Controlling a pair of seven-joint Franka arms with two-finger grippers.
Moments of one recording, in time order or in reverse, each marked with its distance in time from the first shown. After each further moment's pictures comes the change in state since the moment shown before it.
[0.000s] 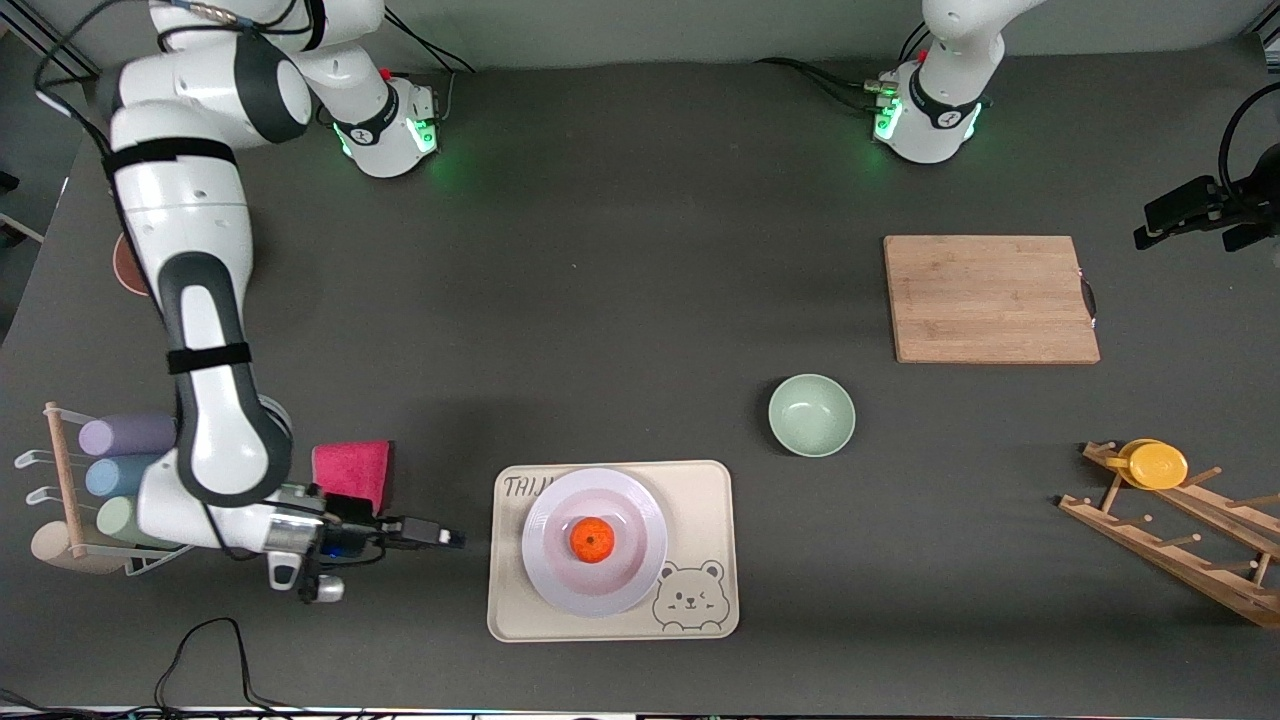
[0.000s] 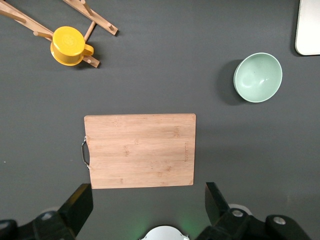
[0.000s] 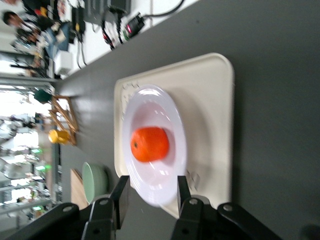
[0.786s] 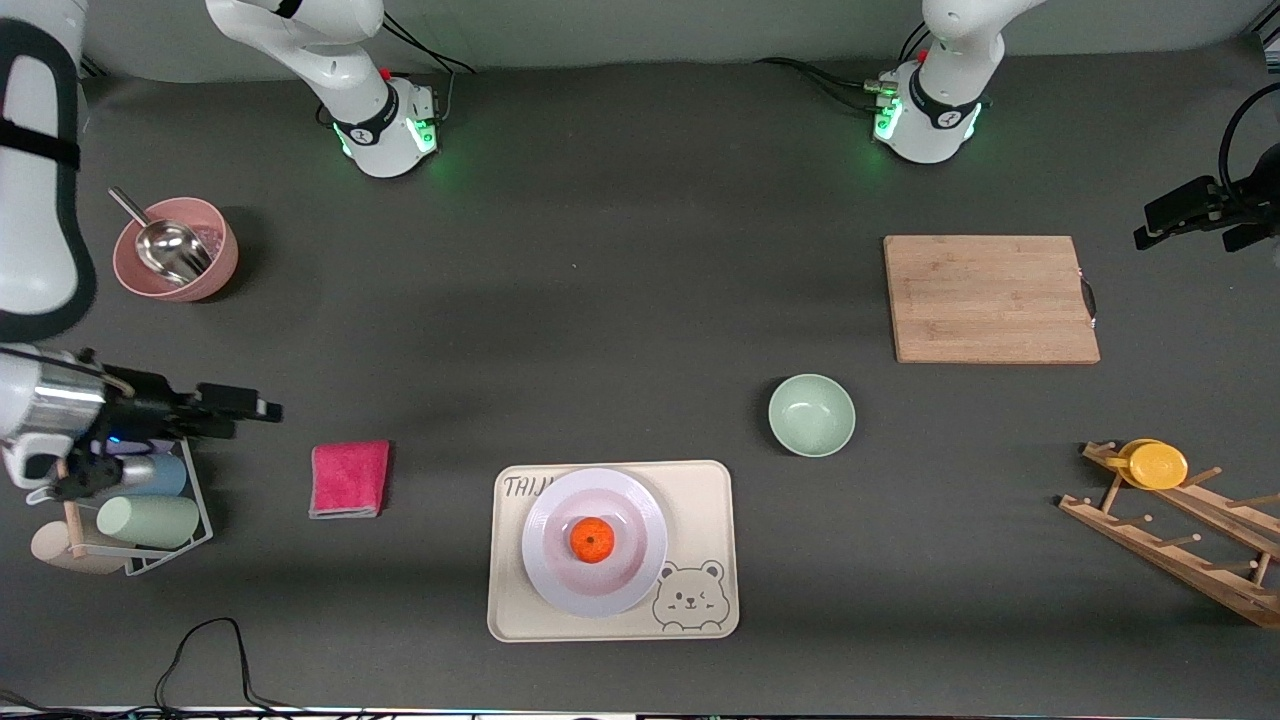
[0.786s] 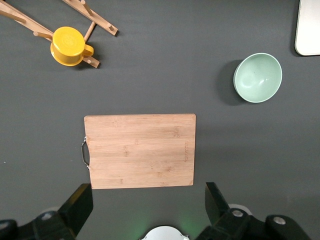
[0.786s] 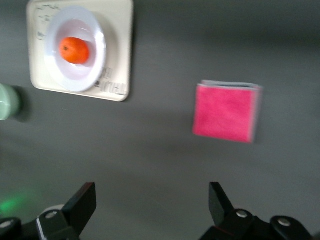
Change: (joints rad) left arm 0.000 0.000 0.000 0.000 0.000 0.001 0.000; right arm -0.108 -0.523 -0.051 -0.220 -0.661 -0.308 0.150
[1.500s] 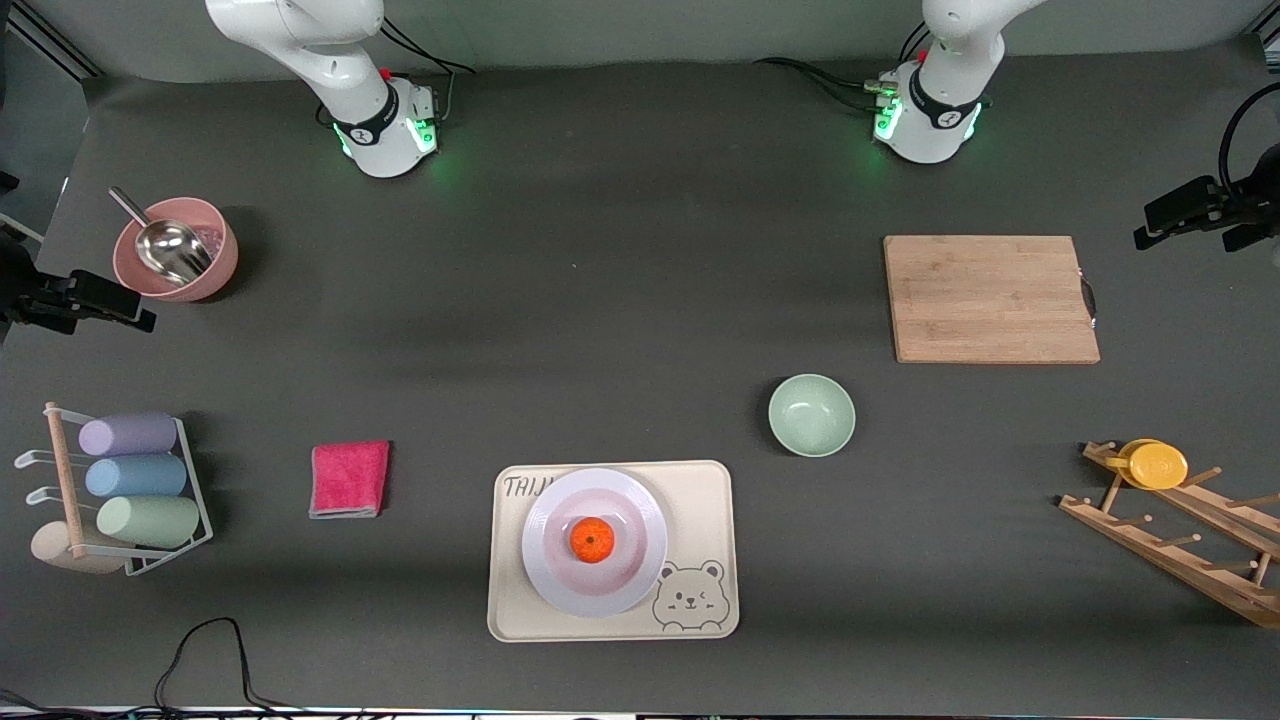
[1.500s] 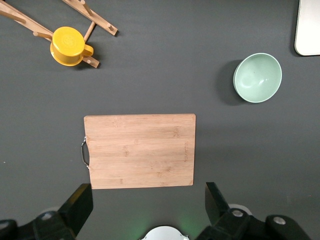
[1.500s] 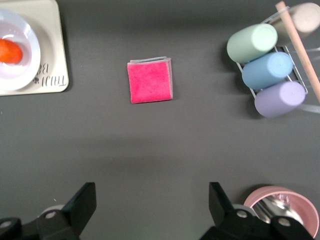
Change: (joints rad) left arm 0.000 0.000 0.000 0.000 -0.001 0.000 0.000; right arm 0.024 -0.240 0.006 -0.014 -0.308 -0.130 0.274
